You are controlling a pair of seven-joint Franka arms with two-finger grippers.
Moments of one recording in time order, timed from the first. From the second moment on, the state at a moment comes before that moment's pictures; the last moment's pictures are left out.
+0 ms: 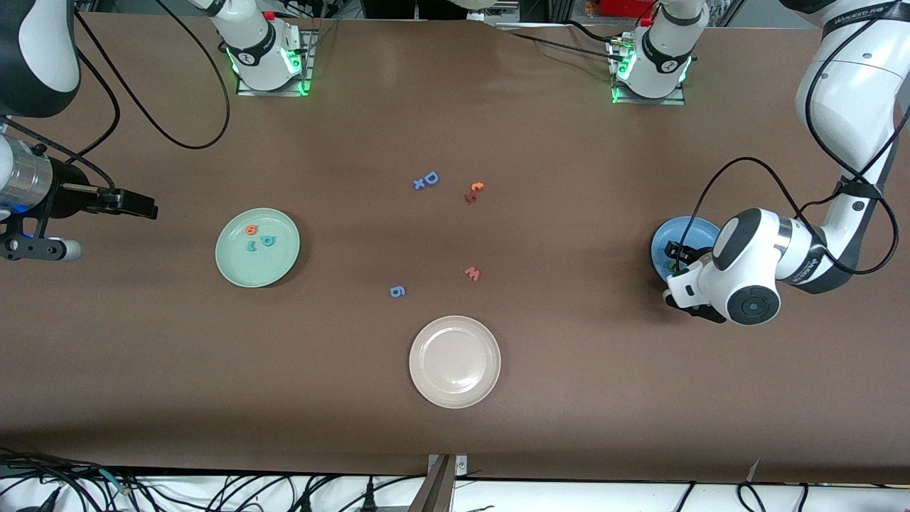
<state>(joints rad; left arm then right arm) 0.41 0.77 -0.60 -1.56 0.49 1.57 -0.01 0.10 0.26 -0.08 -1.40 0.02 1.48 0.10</state>
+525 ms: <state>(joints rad) 0.42 0.71 -0.60 -1.50 0.49 1.57 -0.01 0.05 0.21 -0.02 -1.45 -0.01 1.51 0.10</state>
